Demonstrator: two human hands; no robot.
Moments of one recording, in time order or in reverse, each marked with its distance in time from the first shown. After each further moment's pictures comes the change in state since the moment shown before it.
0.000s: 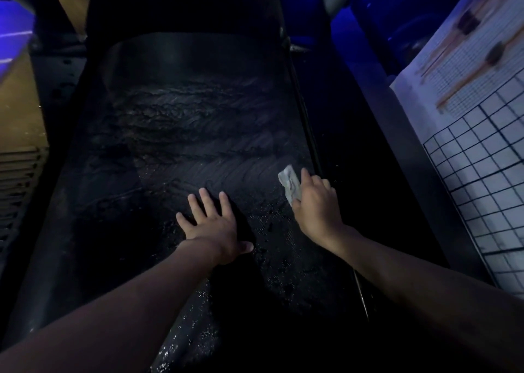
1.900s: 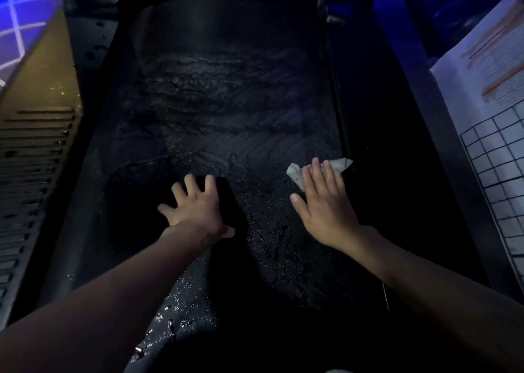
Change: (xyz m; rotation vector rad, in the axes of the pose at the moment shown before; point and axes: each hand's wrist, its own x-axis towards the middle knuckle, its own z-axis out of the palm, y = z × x) left_hand -0.021 -0.054 0.008 -0.118 0.171 -0.192; right_hand -0.029 0.002 0.030 -0.160 -0.182 -0.293
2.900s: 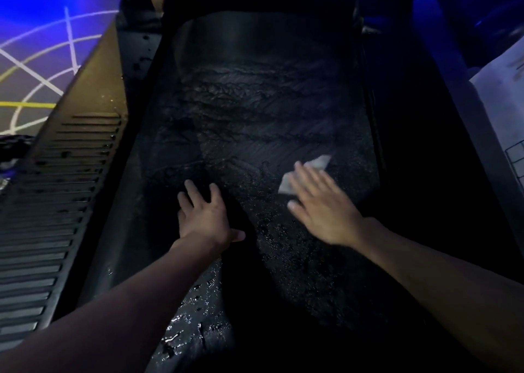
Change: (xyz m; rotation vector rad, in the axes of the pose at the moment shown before) left_hand 0.002 -0.040 0.000 -0.136 0.008 -0.061; right_hand 0.040 -0.039 -0.006 -0.085 -0.100 -0.247
